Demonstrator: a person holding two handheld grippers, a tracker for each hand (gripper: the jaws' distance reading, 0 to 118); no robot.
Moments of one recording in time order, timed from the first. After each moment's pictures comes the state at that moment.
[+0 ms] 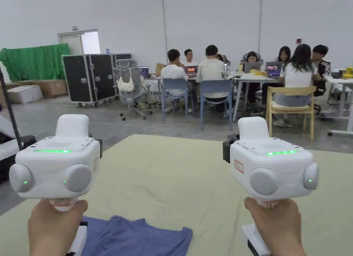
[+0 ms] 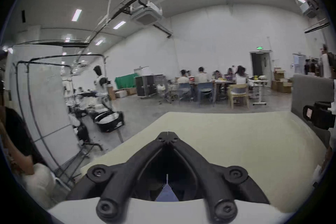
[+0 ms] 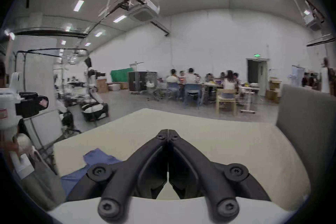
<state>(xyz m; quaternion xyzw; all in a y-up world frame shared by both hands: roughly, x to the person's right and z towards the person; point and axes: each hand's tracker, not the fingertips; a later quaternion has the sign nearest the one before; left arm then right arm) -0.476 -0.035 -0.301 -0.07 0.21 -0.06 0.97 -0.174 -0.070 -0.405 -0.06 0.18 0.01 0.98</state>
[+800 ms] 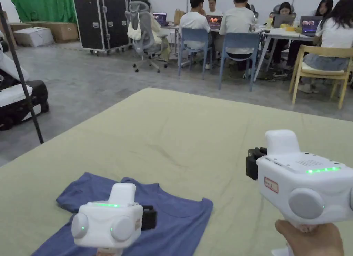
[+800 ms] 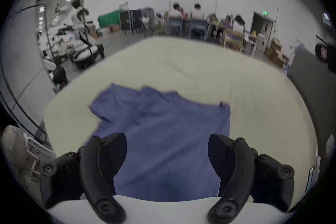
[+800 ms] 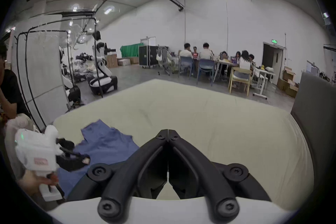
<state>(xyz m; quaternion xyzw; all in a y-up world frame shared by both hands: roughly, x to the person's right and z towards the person) -0.506 -0.318 -0.442 -0.39 0.09 0.04 0.92 -0.203 -0.189 -0.498 -0.18 0.20 0.05 0.96</state>
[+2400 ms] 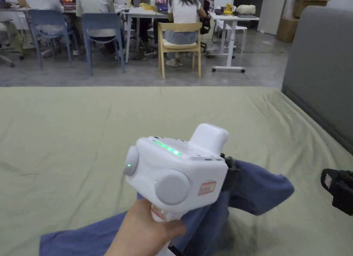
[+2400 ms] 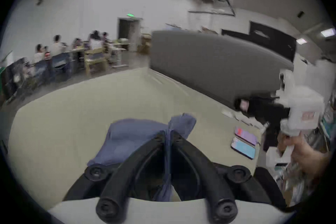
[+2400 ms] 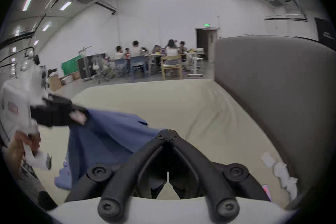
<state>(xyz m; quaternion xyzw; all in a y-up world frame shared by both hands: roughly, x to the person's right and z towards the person) -0.060 -0.188 -0.463 -0.25 -0.48 -0.10 0.84 0.190 -0.183 -0.294 -0.18 -0.09 -0.04 0.98</state>
